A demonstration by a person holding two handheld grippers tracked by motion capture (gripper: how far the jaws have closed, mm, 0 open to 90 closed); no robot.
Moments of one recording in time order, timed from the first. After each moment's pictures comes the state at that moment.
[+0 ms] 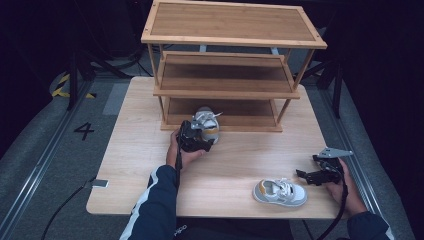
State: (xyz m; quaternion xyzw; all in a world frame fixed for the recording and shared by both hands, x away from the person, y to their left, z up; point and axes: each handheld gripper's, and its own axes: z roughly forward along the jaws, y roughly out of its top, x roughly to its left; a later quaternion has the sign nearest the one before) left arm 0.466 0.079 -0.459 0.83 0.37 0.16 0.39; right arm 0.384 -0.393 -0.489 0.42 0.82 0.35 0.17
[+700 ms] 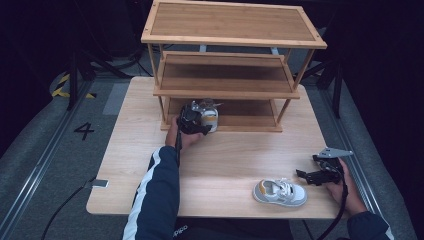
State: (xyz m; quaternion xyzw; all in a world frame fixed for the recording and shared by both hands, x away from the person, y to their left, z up) left arm 0.523 0.084 -0.447 0.85 0.36 0.16 0.36; right arm 0.385 -0.393 -0.489 0.42 0.82 0.35 0.17
